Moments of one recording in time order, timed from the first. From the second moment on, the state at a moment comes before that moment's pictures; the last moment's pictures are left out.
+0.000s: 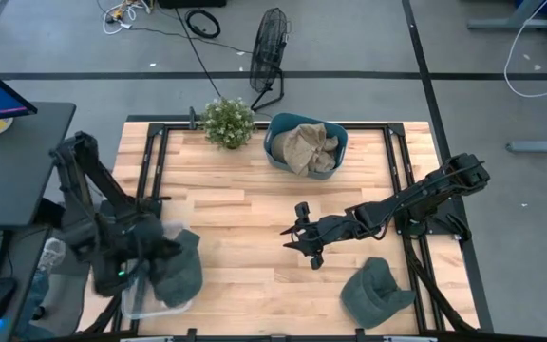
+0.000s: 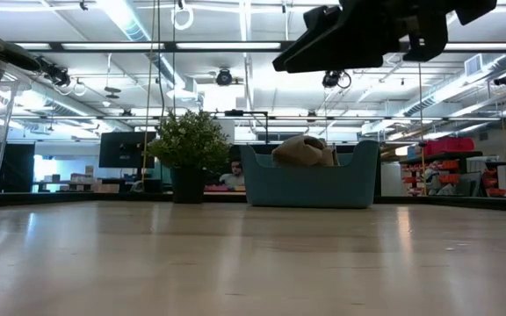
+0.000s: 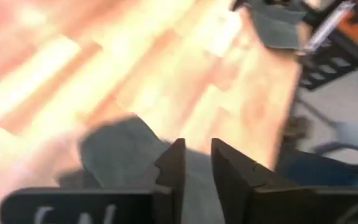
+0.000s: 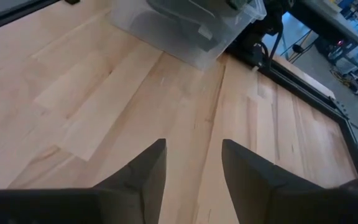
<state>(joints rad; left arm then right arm) -1.12 1.14 1.16 -1.23 -0.78 -1.63 0.34 1.56 0.84 0.22 0.24 -0.38</state>
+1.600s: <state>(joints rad) -0.75 1.26 1.14 -1.19 -0.07 -1.45 0.34 1.56 0.84 0.18 0.24 -0.37</state>
